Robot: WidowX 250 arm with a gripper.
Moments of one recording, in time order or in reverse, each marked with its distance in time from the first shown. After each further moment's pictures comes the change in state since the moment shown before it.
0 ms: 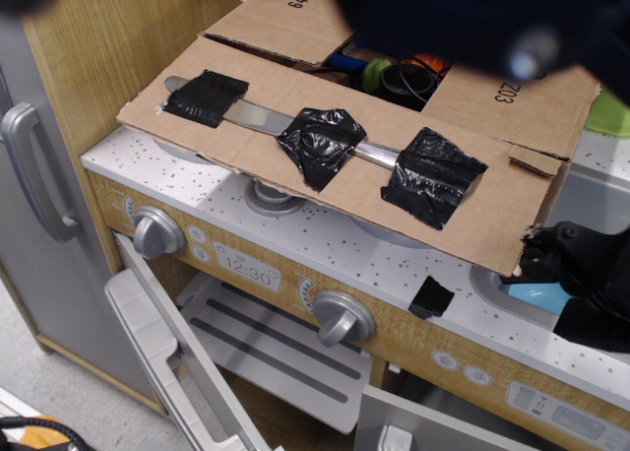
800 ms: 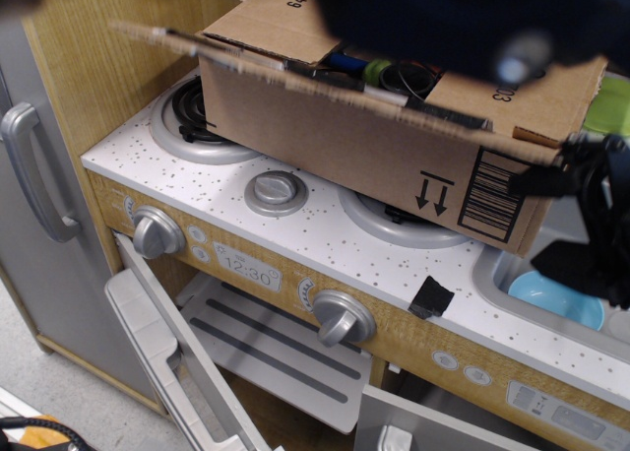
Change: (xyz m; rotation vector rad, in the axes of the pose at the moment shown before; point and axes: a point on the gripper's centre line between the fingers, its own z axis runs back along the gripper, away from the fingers) arm 0.032 0.042 0.015 0.219 -0.076 -0.333
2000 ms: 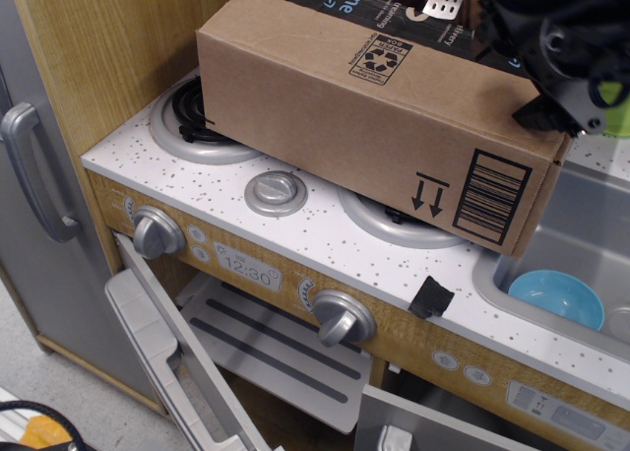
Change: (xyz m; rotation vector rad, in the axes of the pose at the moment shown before) arm 0.057 0.048 -0.063 -0.363 -0.366 0.173
